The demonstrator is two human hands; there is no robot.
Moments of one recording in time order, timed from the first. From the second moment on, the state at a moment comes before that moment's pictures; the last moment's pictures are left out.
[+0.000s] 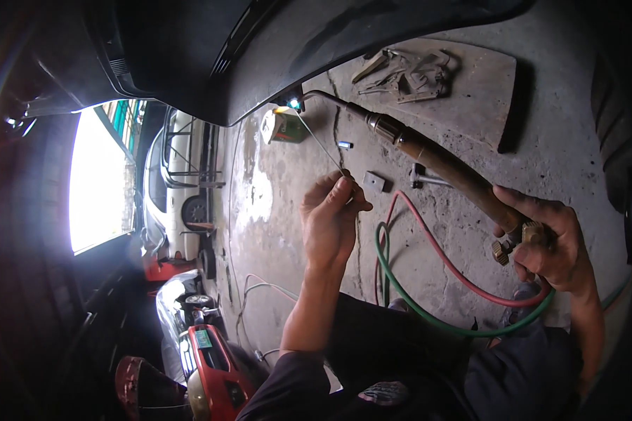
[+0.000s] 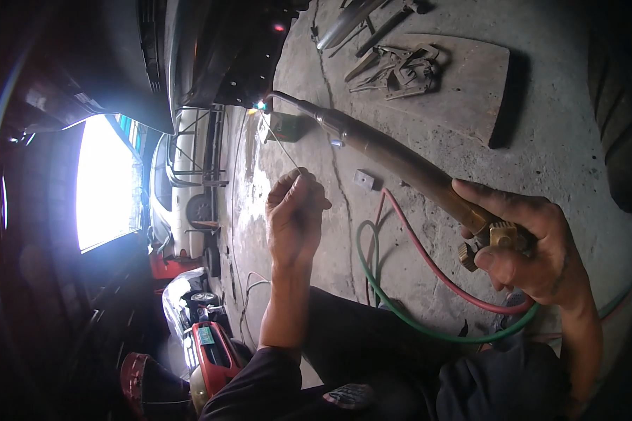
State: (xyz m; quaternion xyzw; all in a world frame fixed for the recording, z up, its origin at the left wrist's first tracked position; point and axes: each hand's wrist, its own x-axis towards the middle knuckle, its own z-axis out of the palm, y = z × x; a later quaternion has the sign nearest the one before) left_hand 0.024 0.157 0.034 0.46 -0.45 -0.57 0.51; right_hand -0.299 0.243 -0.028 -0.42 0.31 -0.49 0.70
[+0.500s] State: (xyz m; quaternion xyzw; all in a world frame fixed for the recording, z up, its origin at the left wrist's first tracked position) left_hand 0.019 0.146 0.037 0.49 -0.45 -0.54 0.51; right_hand -0.301 0.242 -0.030 -0.42 0.31 -0.49 0.70
